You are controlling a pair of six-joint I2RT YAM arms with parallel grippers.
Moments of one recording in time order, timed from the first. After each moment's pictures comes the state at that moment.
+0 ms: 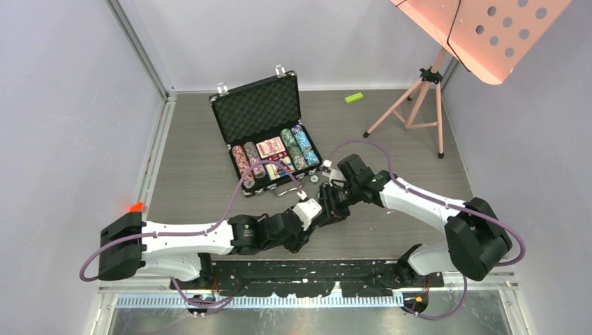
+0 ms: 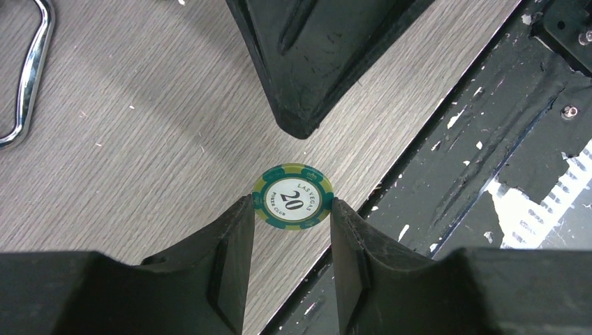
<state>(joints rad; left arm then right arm) -1.32 1.19 0.67 -0.21 -0.25 -0.35 0.65 1.35 0.76 -0.42 -0.68 0.63</state>
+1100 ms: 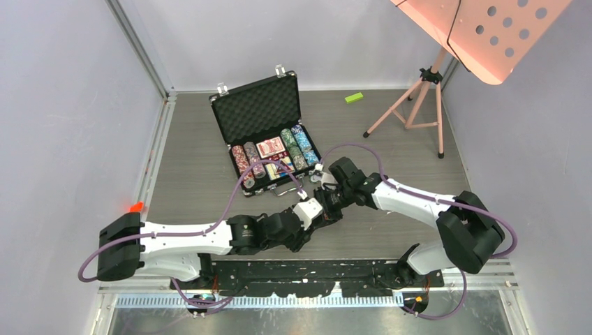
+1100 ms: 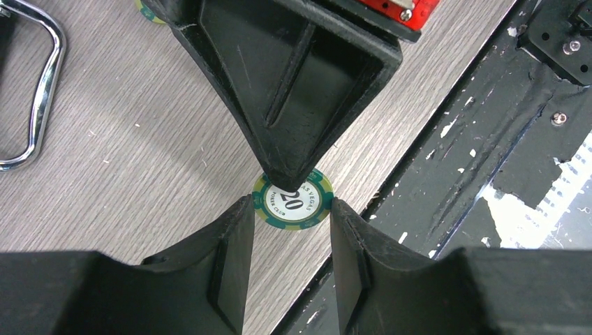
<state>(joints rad) -1.32 1.19 0.66 -0.17 -0.25 -0.31 0.72 1.41 0.76 -0.34 -0.70 0.69</state>
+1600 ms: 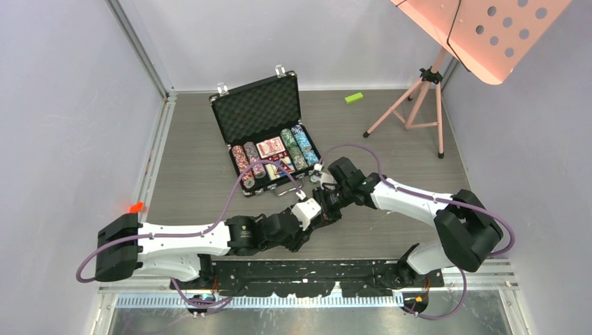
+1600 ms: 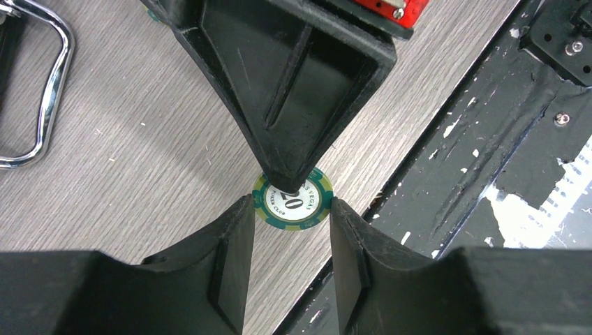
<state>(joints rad) -1.32 1.17 0.65 -0.17 -0.27 -0.31 0.72 1.43 0.76 -0.31 -0.72 0.70</state>
